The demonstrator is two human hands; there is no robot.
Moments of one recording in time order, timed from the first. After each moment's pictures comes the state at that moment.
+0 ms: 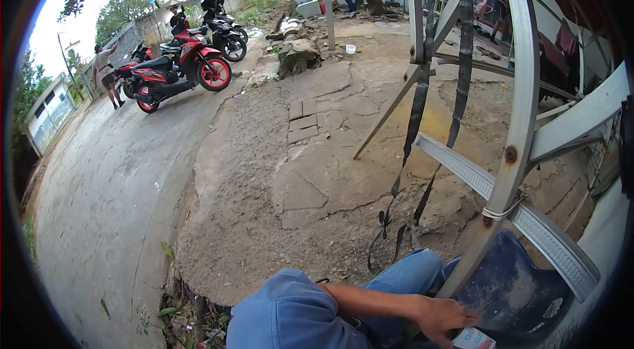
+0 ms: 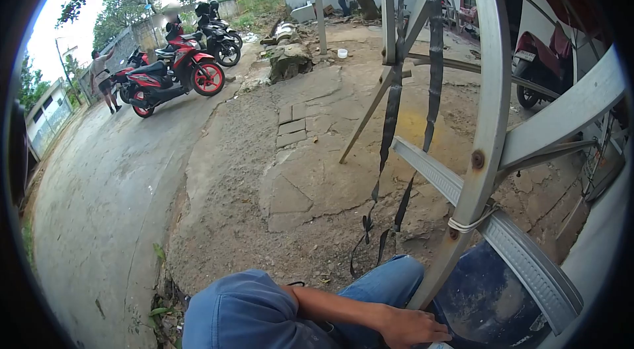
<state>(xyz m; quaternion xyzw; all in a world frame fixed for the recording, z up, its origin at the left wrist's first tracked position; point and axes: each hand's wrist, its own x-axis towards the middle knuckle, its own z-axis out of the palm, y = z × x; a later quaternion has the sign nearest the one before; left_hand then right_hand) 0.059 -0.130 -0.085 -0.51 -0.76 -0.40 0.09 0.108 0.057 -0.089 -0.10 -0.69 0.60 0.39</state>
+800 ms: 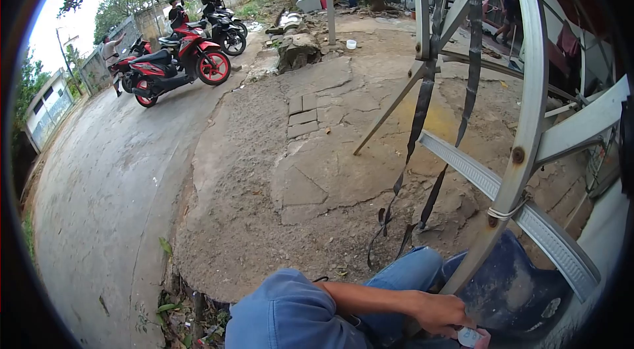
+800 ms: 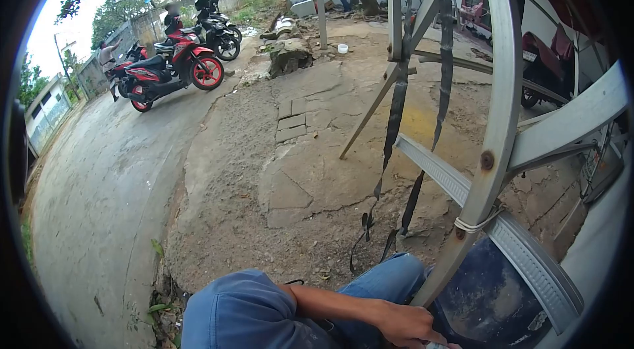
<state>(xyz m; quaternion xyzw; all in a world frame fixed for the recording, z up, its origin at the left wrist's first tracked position) 0.075 -0.161 -0.022 -0.48 -0.73 -0.49 0.00 0.111 0.042 -0.074 0.00 -0.69 0.70 0.21</state>
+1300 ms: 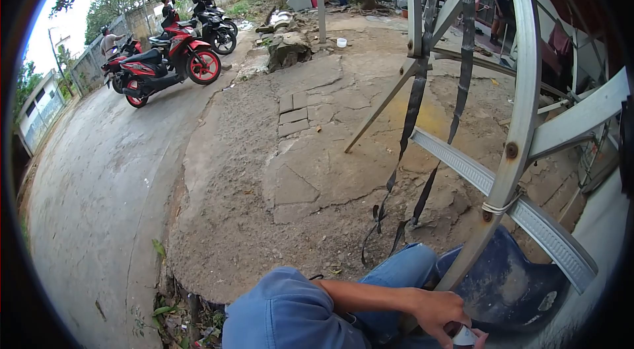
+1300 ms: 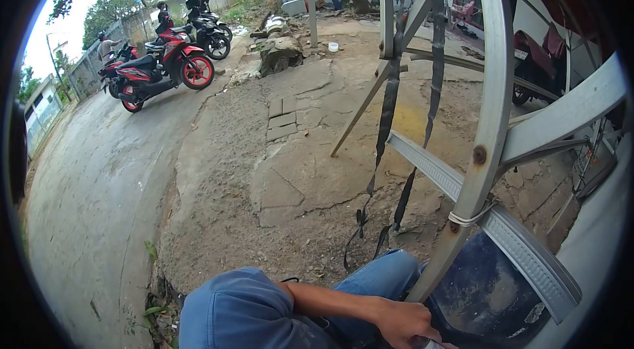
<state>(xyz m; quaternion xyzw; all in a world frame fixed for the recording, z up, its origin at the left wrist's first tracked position) 0.081 -0.166 0.012 -0.48 -0.75 -0.45 -0.08 0.115 0.052 -0.081 0.01 -0.68 0.69 0.24</state>
